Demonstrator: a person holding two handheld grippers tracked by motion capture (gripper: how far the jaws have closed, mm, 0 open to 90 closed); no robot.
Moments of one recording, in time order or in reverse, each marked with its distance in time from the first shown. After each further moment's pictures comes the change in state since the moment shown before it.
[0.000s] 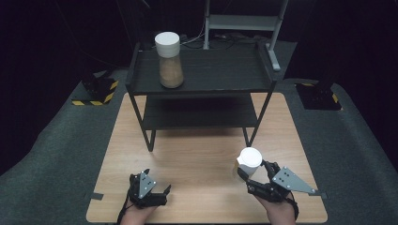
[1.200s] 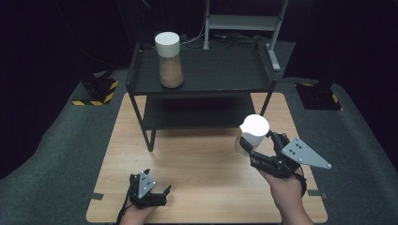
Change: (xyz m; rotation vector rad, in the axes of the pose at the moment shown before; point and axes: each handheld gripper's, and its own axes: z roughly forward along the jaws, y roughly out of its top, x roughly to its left) left arm 0.003 -0.001 0.000 -0.005 -0.017 -0.003; right arm -0.001 0.087 0.018 -0.103 -0.037 -0.050
